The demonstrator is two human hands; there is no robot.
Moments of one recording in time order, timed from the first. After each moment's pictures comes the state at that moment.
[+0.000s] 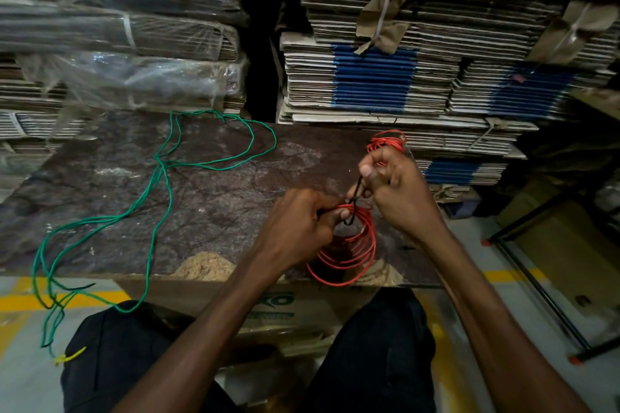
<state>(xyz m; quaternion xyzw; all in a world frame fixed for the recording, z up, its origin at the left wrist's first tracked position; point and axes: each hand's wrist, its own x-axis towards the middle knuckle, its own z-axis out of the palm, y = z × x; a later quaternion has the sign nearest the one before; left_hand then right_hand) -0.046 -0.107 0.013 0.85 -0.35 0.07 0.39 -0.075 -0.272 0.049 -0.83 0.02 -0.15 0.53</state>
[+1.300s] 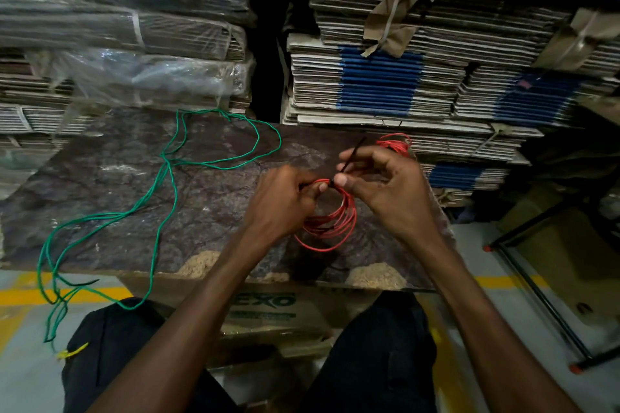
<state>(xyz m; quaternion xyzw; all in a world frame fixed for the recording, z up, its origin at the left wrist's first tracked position) -0.013 -0.093 0.020 0.88 -0.26 0.10 0.38 -0.075 -0.256 0.054 -0.80 -0.06 -0.21 0.55</state>
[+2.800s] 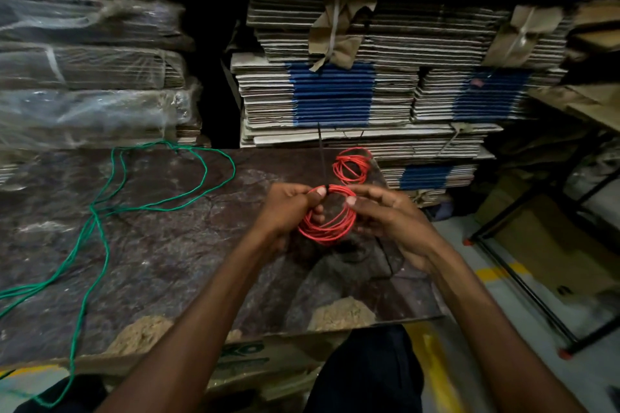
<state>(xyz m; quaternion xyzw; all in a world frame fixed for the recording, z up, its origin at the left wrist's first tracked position) 0.034 -0.194 0.002 0.68 -0.10 -0.19 0.70 -0.055 -0.357 0.015 -0.70 0.09 -0.02 0.71</state>
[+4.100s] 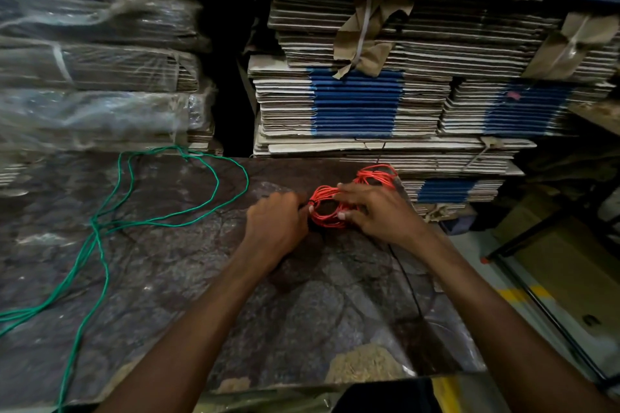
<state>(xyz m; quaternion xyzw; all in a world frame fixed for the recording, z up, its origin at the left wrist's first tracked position) 0.087 -0.169 -0.006 0.96 -0.22 0.06 0.14 0.050 -0.374 0.001 -0.99 -0.10 -0.06 0.12</state>
